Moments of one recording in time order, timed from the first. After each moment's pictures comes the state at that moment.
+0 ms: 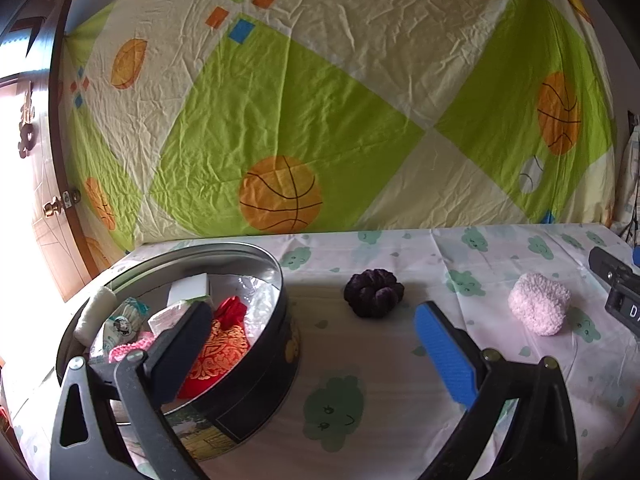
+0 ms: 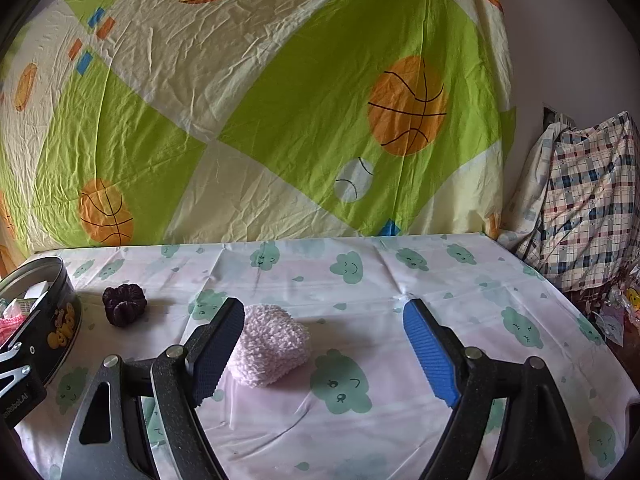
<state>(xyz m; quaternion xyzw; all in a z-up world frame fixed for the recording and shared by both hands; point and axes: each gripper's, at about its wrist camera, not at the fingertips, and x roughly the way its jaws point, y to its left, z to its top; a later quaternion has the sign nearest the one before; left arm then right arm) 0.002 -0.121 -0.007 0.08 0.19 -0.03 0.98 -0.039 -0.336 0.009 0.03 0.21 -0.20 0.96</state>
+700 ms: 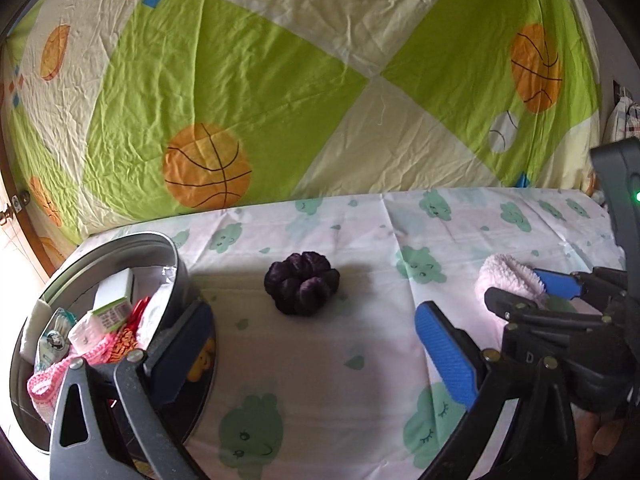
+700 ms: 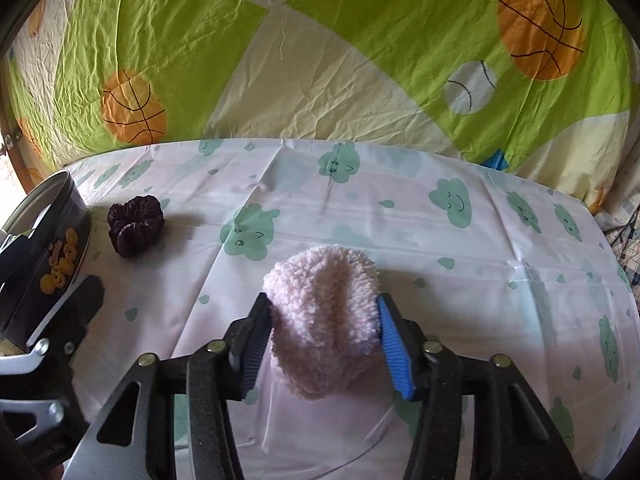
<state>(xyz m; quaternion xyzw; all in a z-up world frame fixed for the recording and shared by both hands) 0.052 -0.174 -0.021 0.10 0.28 -0.09 0.95 0.051 -0.333 -0.033 0.02 0.39 -0.06 0.92</state>
